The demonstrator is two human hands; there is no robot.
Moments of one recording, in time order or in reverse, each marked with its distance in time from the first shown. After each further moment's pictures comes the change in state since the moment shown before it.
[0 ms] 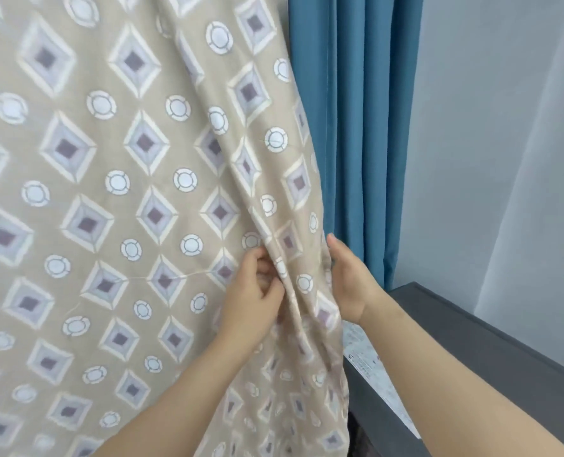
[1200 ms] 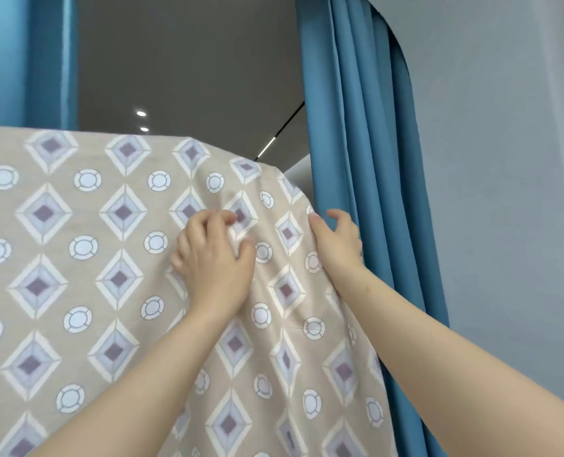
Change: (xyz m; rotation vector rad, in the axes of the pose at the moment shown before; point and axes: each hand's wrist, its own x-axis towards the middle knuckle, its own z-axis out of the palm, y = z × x) left_hand 0.183 0.147 -0.095 0.498 0.654 0.368; right_hand 0.100 -0.191 0.150 -0.780 0.503 -0.754
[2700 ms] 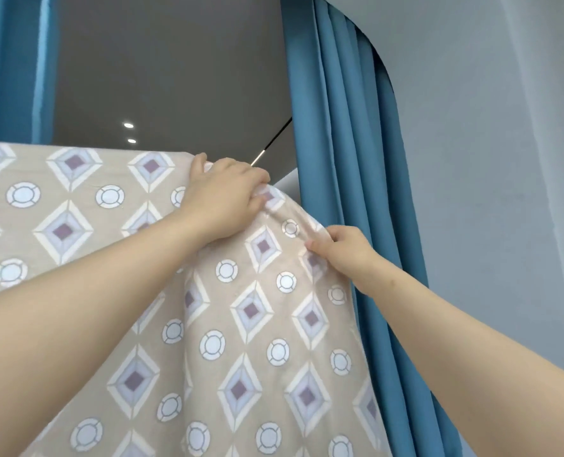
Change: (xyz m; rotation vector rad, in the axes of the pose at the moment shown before) left_hand 0.102 0.049 0.007 0.542 -0.268 0.638; right_hand 0.037 0.003 -0.038 -0.029 -0.273 -0.099
